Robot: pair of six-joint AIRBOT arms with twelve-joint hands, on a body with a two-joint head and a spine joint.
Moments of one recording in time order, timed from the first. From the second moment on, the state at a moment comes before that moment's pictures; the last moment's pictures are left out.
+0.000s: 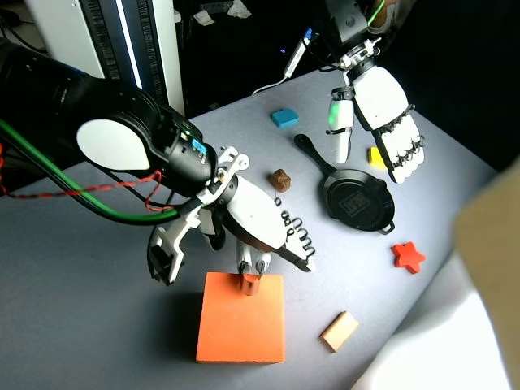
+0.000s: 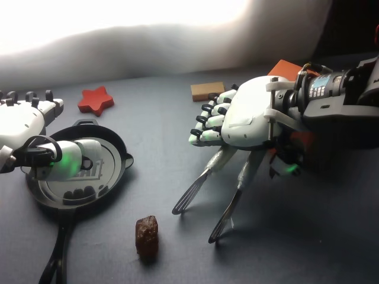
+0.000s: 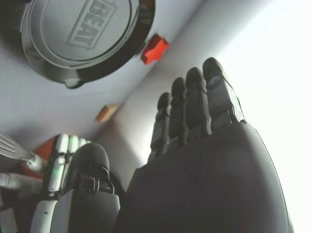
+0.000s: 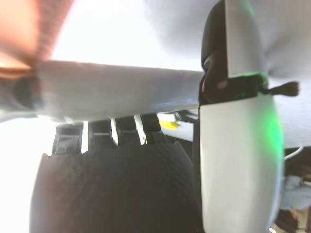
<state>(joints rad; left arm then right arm) 0.49 -0.79 0.67 -1.47 -0.93 2.12 -0.21 -1.30 1.19 -0.22 -0.32 -1.24</state>
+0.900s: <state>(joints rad) 0.49 -0.79 0.67 -1.47 -0.93 2.12 -0.23 -1.32 1.21 -0.22 -0.29 -1.25</state>
